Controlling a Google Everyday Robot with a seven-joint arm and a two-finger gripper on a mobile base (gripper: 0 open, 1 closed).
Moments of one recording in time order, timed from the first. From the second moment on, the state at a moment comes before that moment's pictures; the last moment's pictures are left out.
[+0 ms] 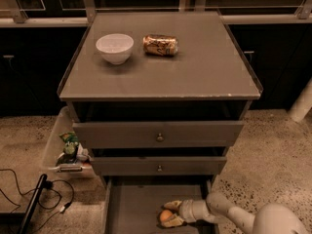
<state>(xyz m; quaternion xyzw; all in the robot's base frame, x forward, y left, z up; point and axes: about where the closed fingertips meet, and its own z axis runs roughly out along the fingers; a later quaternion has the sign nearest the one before) 0.489 -0.085 0.147 -0.49 0.72 0.36 0.33</state>
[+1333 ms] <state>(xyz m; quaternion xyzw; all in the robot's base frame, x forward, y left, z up) 0.465 -0.161 0.220 -0.50 0.73 0.28 0.36</state>
